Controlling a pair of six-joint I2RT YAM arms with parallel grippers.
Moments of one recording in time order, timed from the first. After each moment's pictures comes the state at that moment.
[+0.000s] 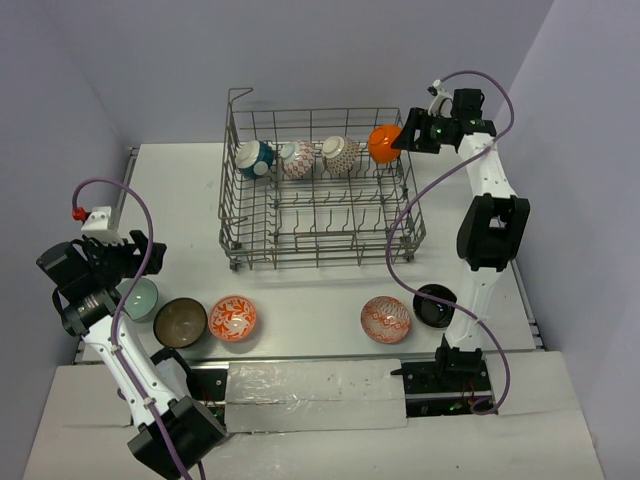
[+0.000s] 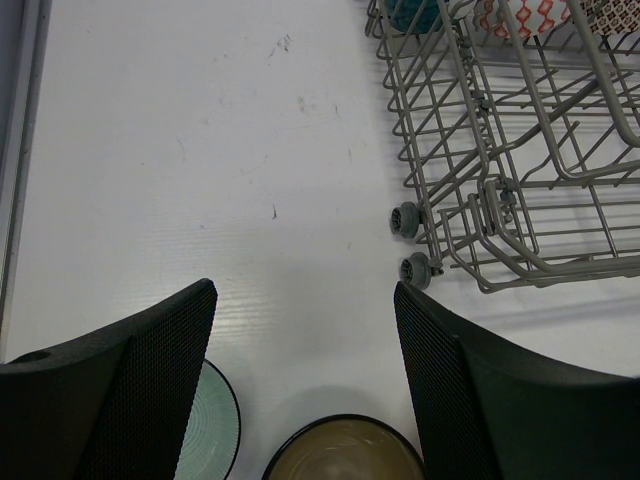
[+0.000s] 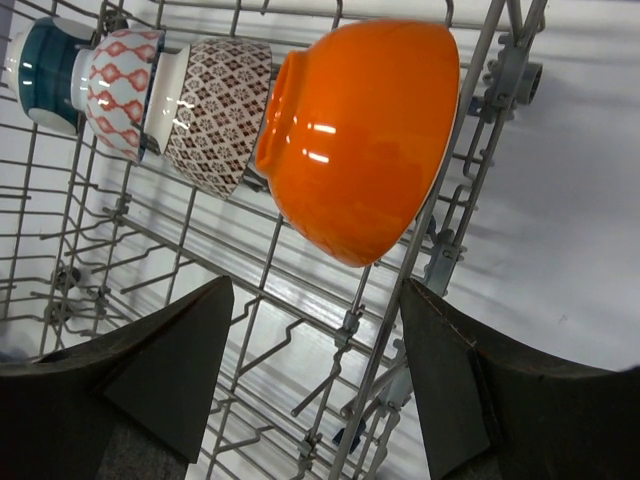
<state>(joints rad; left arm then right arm) 0.70 0.72 0.74 -0.53 0.82 0.19 -0.09 2.16 2.07 -0.65 -0.66 0.08</state>
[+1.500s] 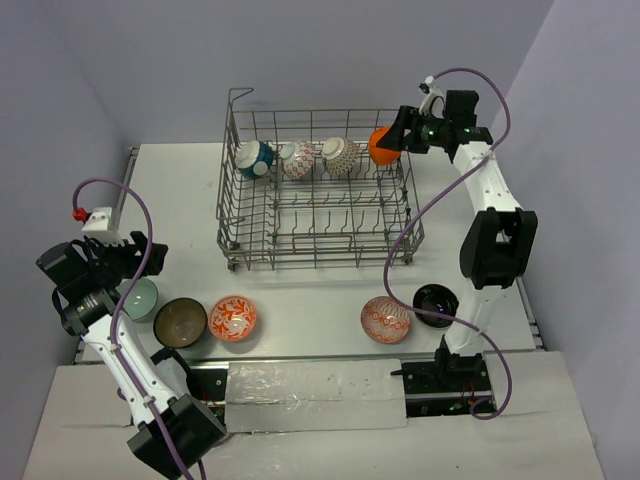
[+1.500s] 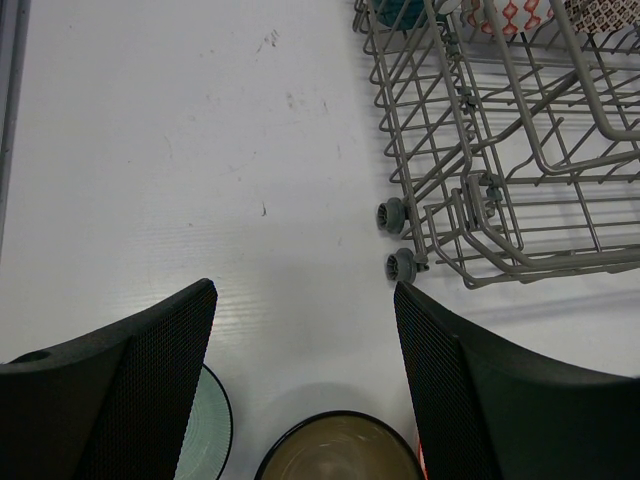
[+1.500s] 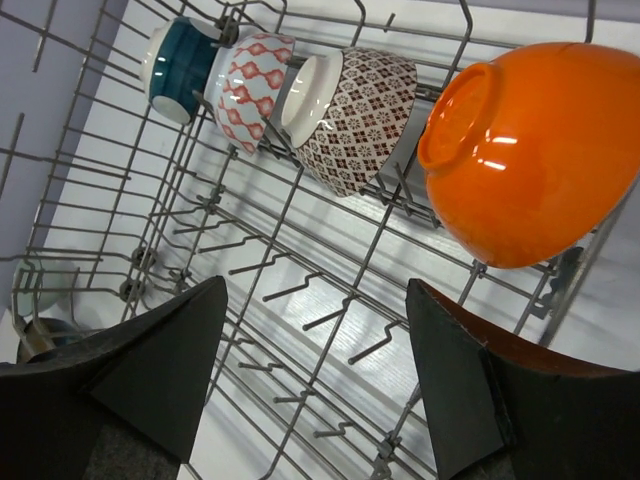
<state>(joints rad) 0.71 0.73 0.74 -0.54 0.85 0.20 -0.03 1.95 1.84 -0.49 -0.73 0.17</state>
